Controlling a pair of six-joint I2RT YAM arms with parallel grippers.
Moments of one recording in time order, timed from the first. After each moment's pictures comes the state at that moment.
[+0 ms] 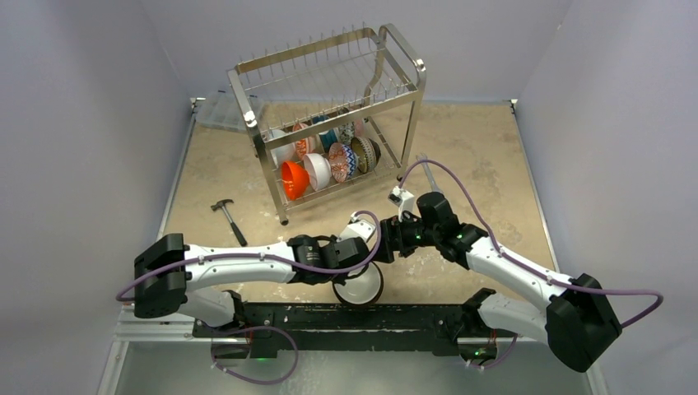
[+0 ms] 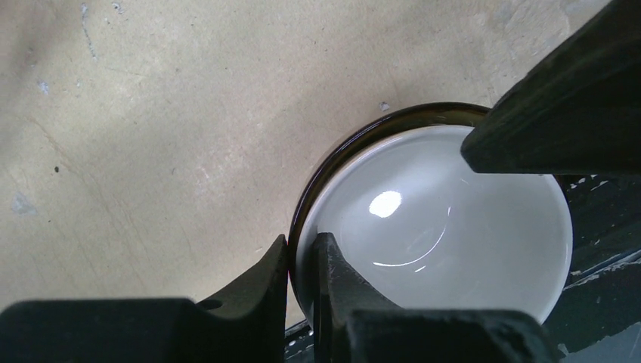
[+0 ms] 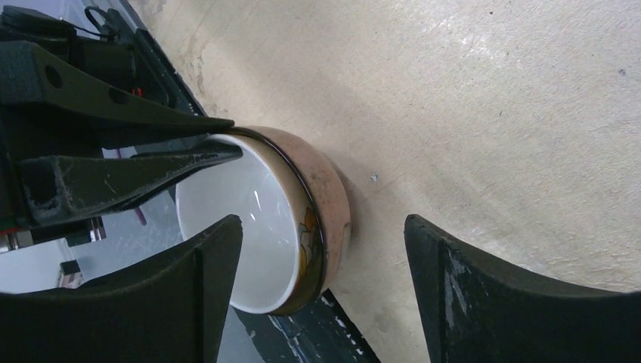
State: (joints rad) left arm -1.28 1.40 0.91 -0.60 -0.41 -0.58; right arm 0.62 1.08 0.54 -0.18 -0.55 0.42
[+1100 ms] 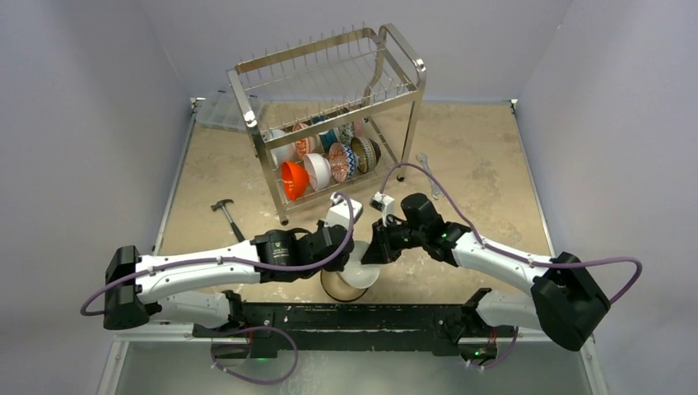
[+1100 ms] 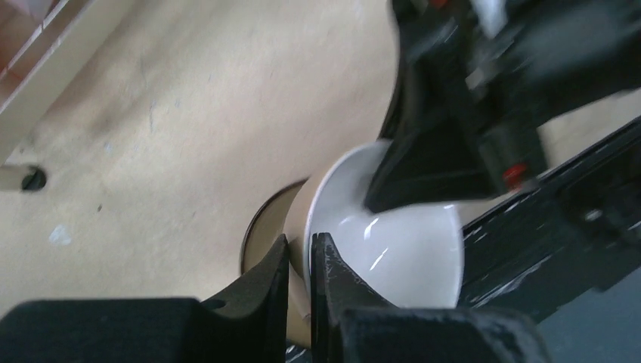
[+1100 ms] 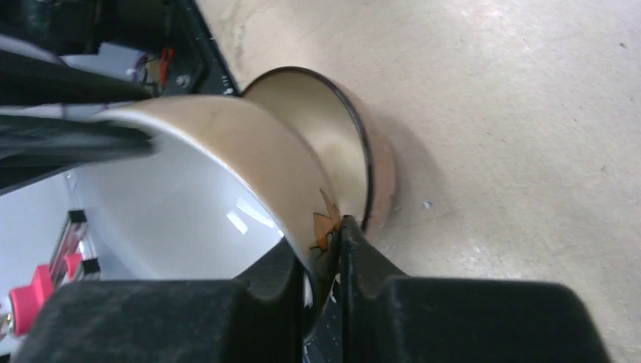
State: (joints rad) left arm -1.28 1.20 0.97 -0.65 -0.48 -0.60; right arm 0.72 1.20 0.56 -0.04 -0.68 0.38
